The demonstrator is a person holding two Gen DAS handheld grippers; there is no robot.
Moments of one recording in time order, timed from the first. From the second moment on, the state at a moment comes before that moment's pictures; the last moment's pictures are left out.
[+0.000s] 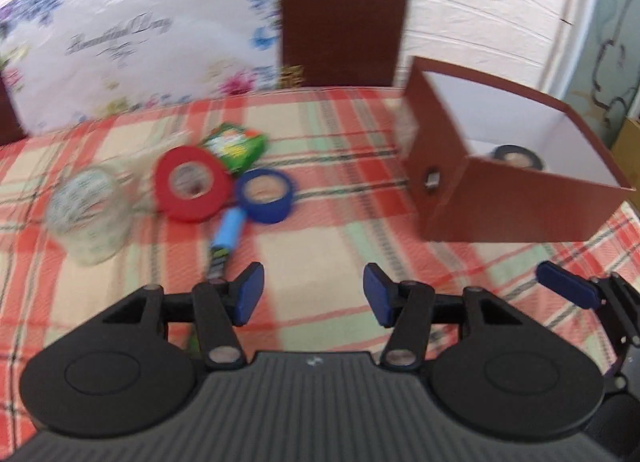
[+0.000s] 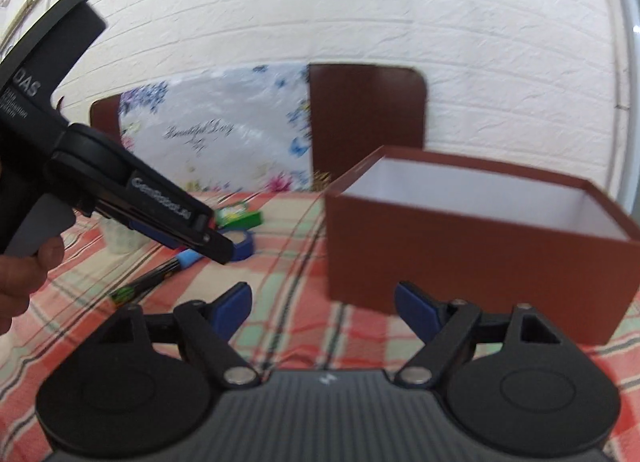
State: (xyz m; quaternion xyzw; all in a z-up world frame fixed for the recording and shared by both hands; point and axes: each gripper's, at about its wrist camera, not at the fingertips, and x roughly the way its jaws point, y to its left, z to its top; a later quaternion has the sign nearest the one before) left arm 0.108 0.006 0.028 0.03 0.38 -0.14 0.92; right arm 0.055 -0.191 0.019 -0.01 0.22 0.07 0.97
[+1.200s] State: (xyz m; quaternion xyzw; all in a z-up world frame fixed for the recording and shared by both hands) left arm 0.070 0.054 -0.017 0.17 0.36 -0.22 0.89; right arm 0.133 -0.156 0.016 0.07 0.32 0.16 0.93
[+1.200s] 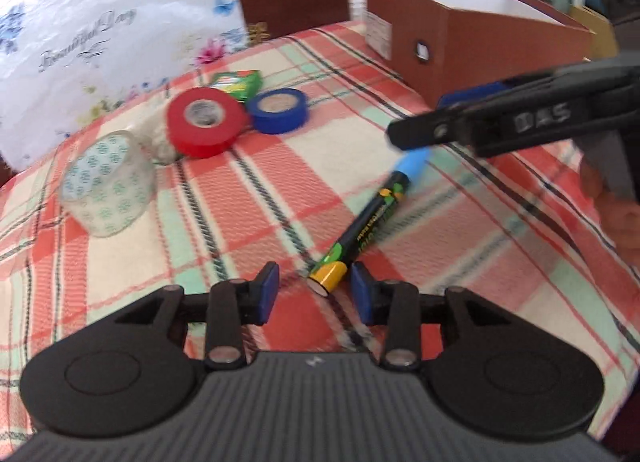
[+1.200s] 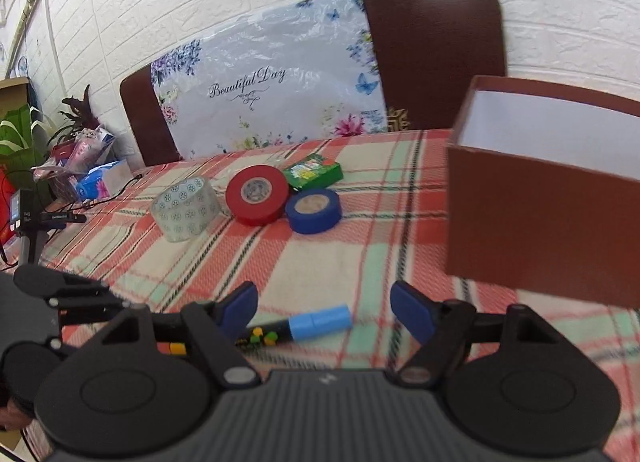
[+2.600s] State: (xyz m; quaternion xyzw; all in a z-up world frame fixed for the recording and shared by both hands) left arm 0.217 -0.159 0.086 -0.07 0.40 -0.35 0.84; right arm 0.124 -0.249 0.061 -0.11 0.15 -0.02 0.98
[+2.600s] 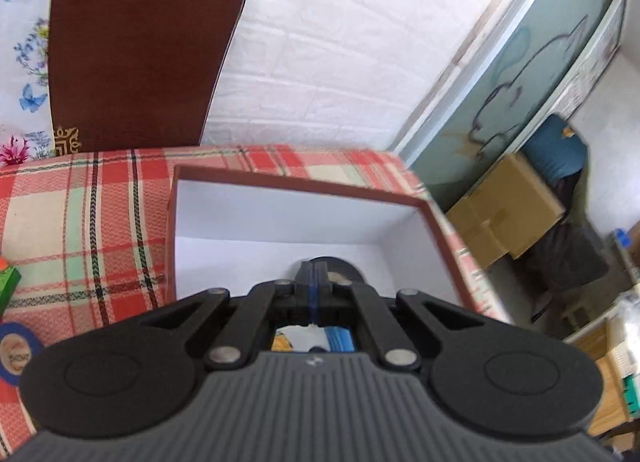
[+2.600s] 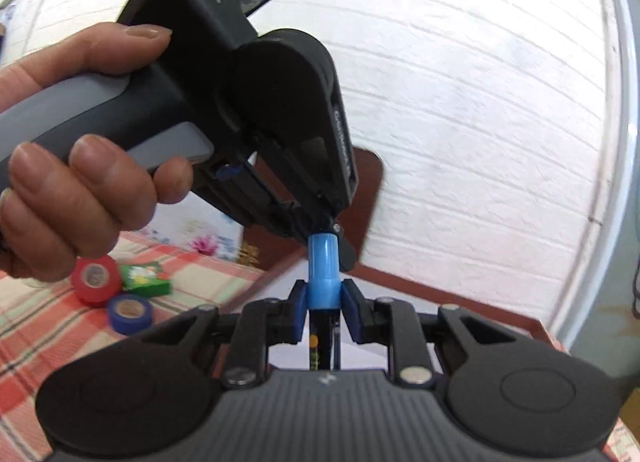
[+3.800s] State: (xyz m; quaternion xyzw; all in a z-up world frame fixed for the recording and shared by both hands) left arm 0.121 -0.018 0.043 0.01 0.38 -0.24 0.89; right arm 0.058 -0.288 0.076 0.05 0.16 -0.06 0.98
